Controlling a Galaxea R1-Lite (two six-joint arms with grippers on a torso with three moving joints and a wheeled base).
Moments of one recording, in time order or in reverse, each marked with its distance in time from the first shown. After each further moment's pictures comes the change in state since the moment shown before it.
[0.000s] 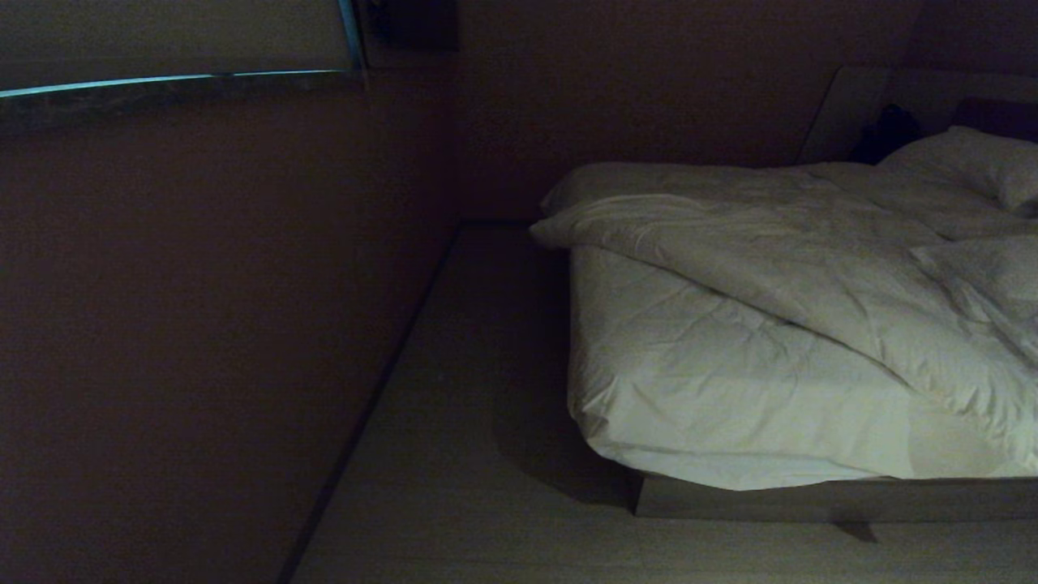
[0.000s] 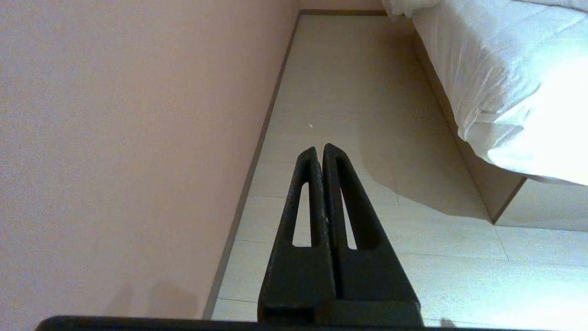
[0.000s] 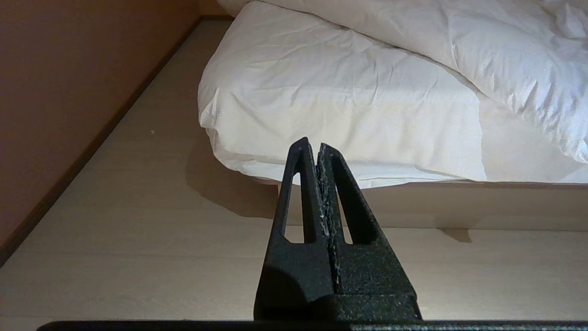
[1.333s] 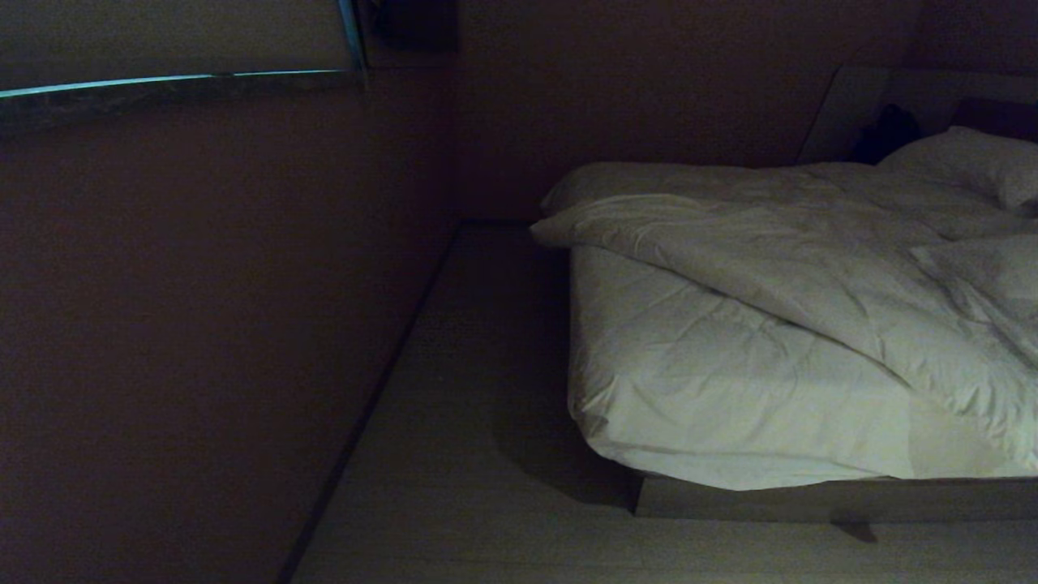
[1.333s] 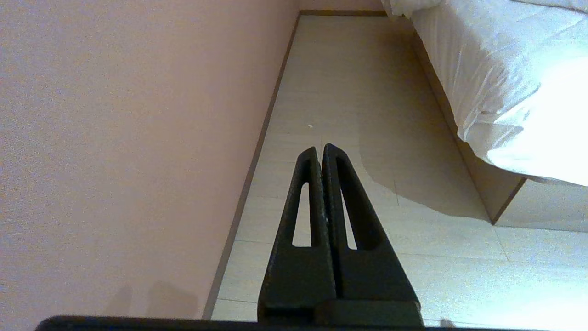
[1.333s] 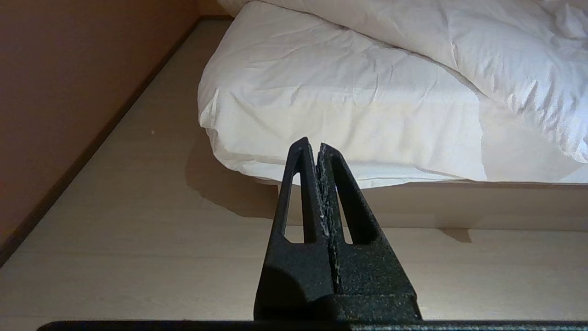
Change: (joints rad) left arm 0.000 0.000 -0.001 0.000 0.000 -0.002; right arm 0.000 0.000 0.000 0.000 0.000 0.000
